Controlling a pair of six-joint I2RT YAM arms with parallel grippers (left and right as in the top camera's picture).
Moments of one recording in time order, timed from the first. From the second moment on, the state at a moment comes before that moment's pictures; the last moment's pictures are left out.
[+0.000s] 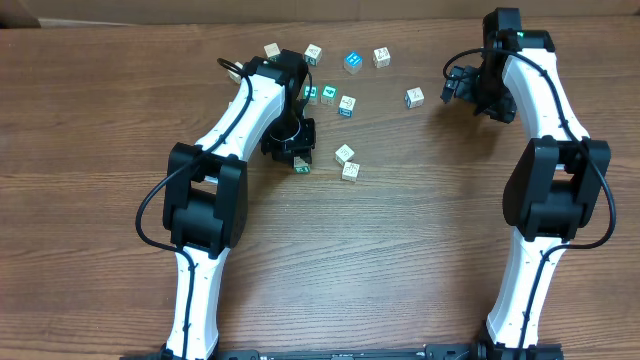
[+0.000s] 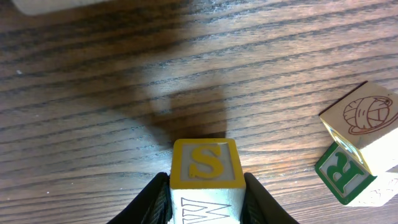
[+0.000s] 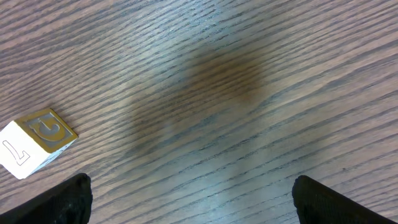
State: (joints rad) left arm -0.33 2.36 1.97 -1.25 0.23 -0.34; right arm -0.05 2.33 2.06 -1.12 0.02 0.36
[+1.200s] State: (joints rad) left arm -0.33 2.36 1.97 -1.25 0.23 -0.35; right arm -0.05 2.33 2.06 -1.12 0.02 0.36
